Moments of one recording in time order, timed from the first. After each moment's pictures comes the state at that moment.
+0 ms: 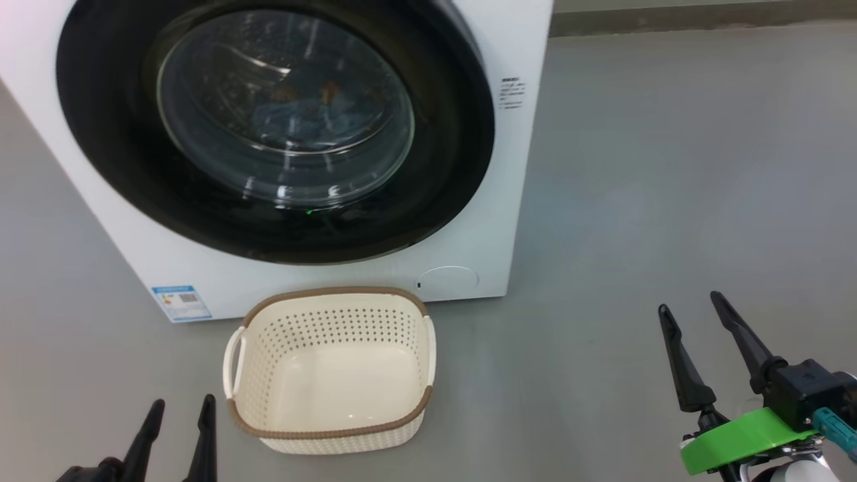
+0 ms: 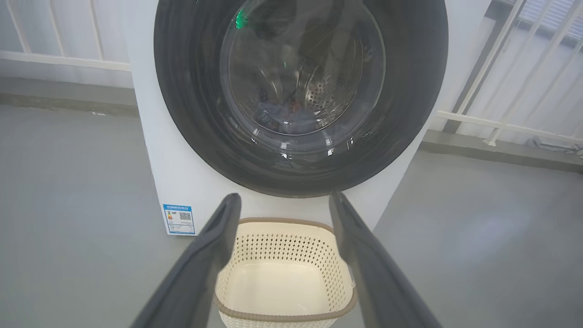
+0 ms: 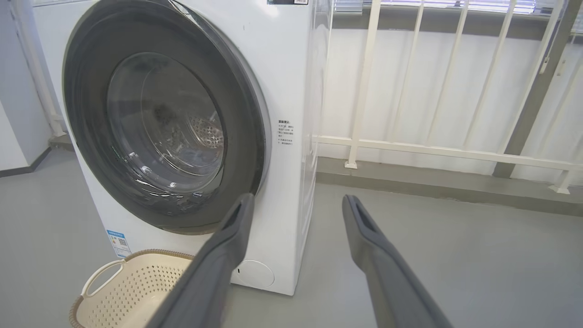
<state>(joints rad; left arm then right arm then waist) 0.09 0.18 -0.08 0.13 -0.43 -0.13 -0.26 -0.06 -0.16 -0.01 0.09 0.13 0.14 -0.26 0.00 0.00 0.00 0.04</state>
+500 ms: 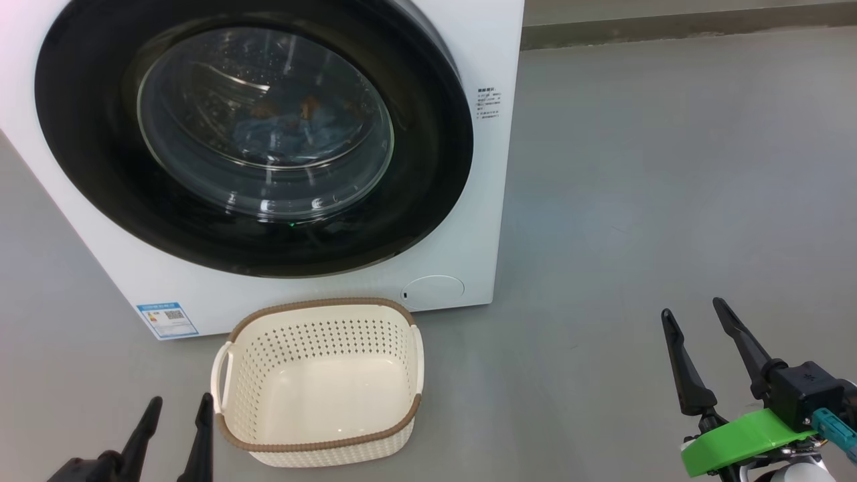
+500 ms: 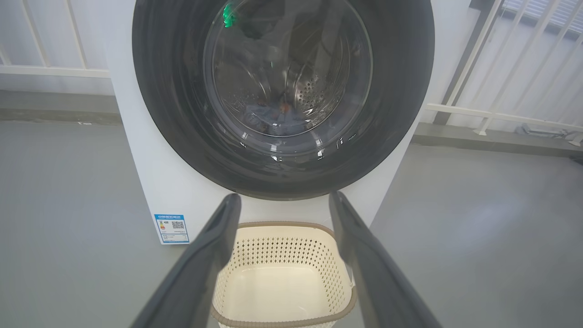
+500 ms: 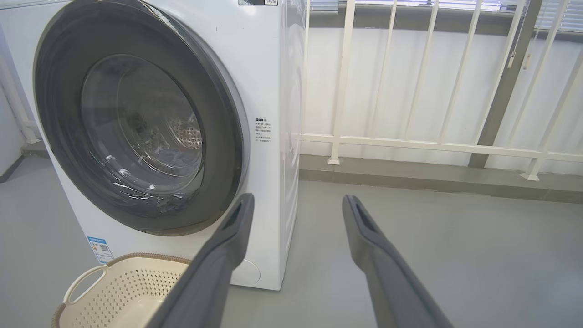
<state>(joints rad) 0.06 0.21 -0.10 0.16 -0.43 -0.13 -0.26 -0.06 -0.14 -0.03 0.12 0.13 0.14 -0.26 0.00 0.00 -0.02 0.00</state>
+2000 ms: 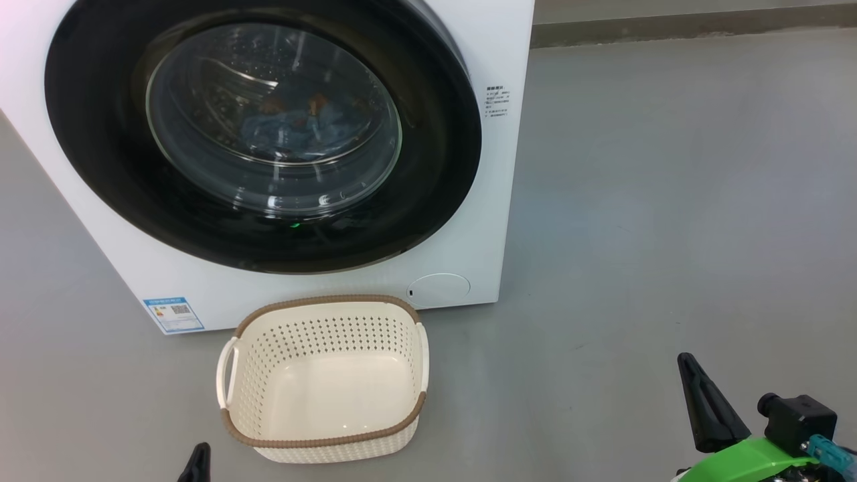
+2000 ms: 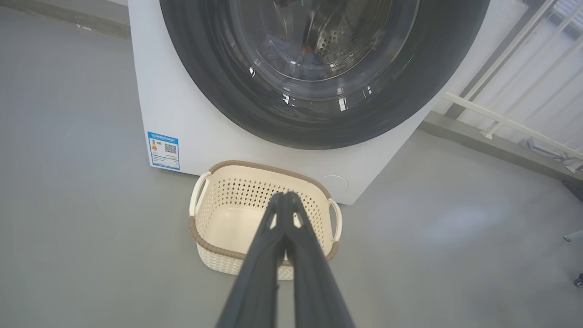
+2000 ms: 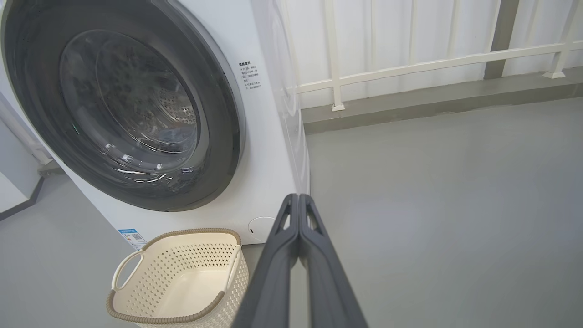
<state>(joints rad) 0.10 0.16 -0.12 0.25 -0.57 -0.13 -0.21 -0.01 -0.10 -0.05 0.23 0.29 0.14 -0.21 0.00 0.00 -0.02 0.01</state>
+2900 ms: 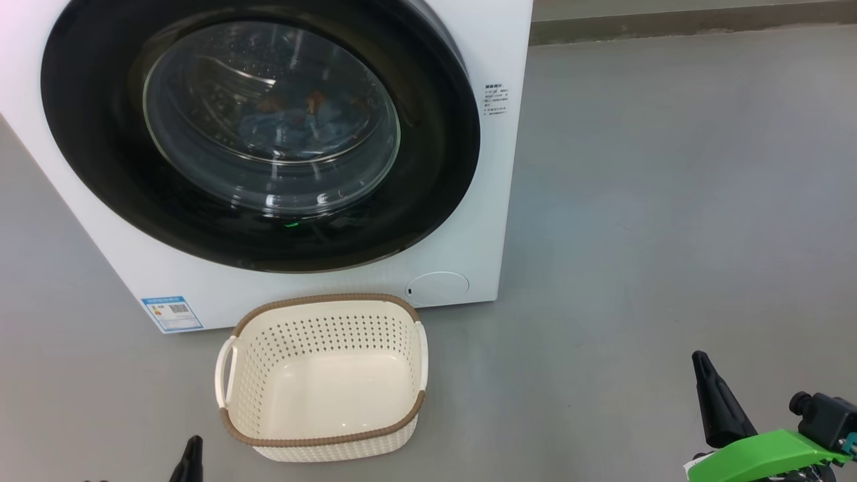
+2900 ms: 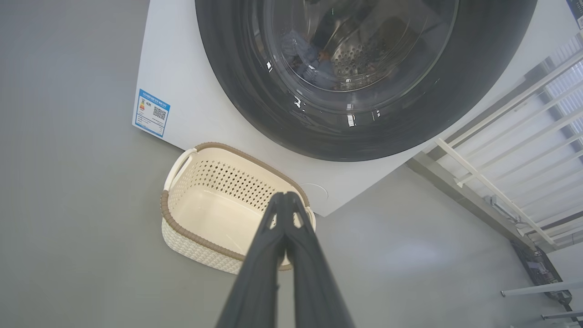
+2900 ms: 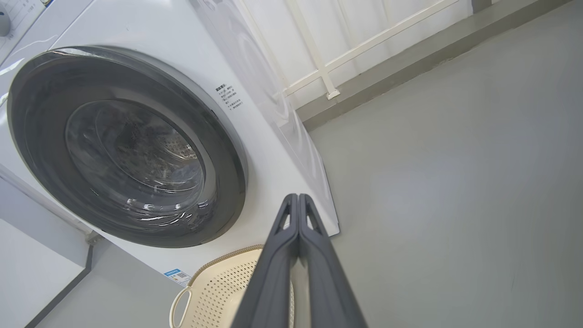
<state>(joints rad) 0.08 0.14 -0.08 0.26 -0.82 -0.13 -0.14 -0.02 -0.09 -0.07 0.24 0.60 0.14 -0.14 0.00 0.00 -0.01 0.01</state>
